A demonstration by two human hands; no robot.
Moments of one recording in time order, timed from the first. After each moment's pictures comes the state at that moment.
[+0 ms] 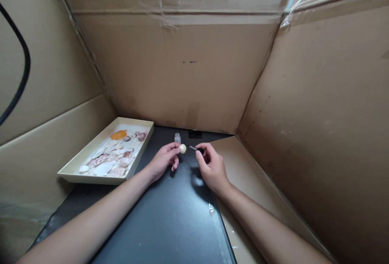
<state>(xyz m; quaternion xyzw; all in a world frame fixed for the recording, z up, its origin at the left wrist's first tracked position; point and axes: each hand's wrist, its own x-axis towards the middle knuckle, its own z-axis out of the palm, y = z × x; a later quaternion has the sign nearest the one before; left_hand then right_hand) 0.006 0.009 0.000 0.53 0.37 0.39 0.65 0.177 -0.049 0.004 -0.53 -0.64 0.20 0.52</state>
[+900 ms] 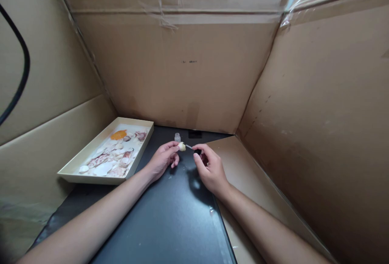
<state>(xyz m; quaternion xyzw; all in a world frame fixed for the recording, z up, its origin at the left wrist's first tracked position) 0.004 0.008 0.005 0.49 0.37 0.42 0.67 0.177 -0.050 0.004 -0.50 -0.67 0.19 0.52</state>
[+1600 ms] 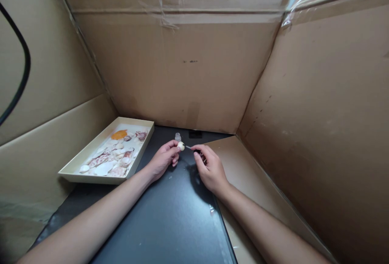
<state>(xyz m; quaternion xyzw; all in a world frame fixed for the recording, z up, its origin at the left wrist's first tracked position) 0.006 0.009 0.002 0.51 0.35 0.43 0.66 0.179 -0.047 0.000 -0.50 -0.68 0.20 0.50</state>
